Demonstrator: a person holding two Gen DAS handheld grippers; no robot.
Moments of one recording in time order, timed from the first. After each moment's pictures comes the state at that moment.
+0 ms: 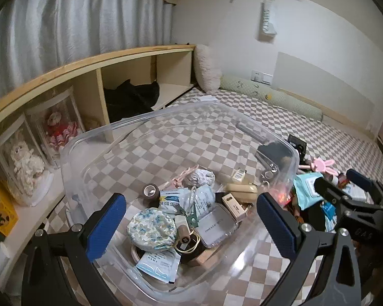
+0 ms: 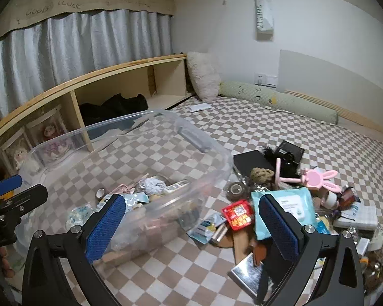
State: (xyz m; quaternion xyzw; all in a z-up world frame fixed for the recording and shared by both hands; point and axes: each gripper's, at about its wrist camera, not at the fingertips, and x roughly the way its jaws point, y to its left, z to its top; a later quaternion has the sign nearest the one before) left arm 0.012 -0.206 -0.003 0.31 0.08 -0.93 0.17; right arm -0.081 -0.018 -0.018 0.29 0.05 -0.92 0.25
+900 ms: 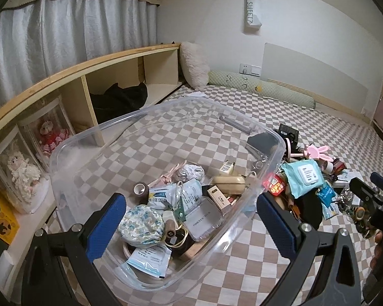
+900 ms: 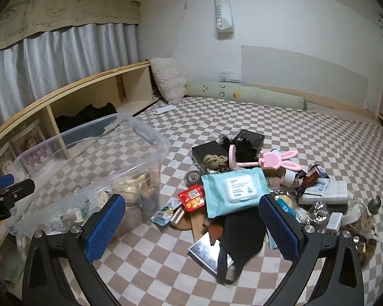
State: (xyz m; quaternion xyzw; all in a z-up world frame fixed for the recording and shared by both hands) left arm 0.009 -0.177 -0.004 0.32 0.05 -0.93 0.15; right arm -0.065 0.069 -0.023 0.30 0.01 -0.94 0.19
